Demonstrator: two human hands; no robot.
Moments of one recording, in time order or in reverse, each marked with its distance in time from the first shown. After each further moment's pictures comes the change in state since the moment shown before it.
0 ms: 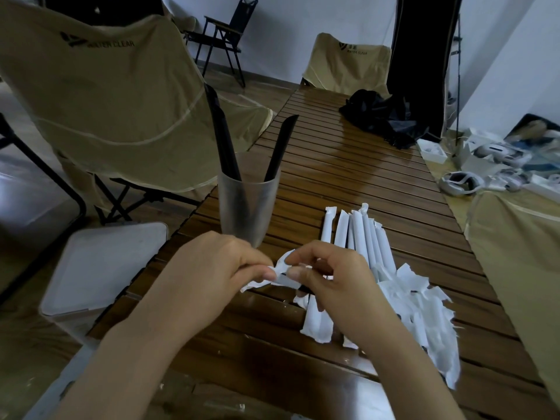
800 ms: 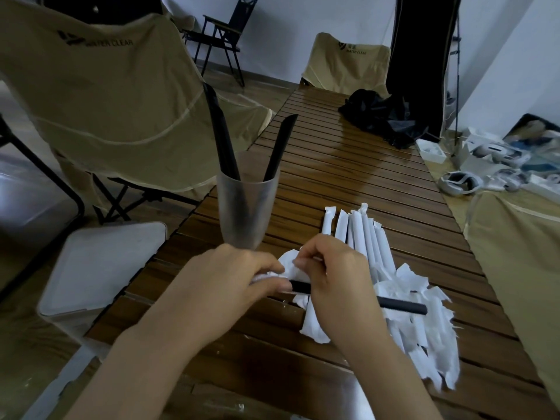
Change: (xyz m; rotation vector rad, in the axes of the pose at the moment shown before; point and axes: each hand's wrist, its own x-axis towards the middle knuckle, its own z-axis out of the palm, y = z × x) left_hand -0.003 0.014 0.011 0.030 -0.065 -0.072; right_hand 0.002 -0.002 0.008 -0.250 0.184 -0.030
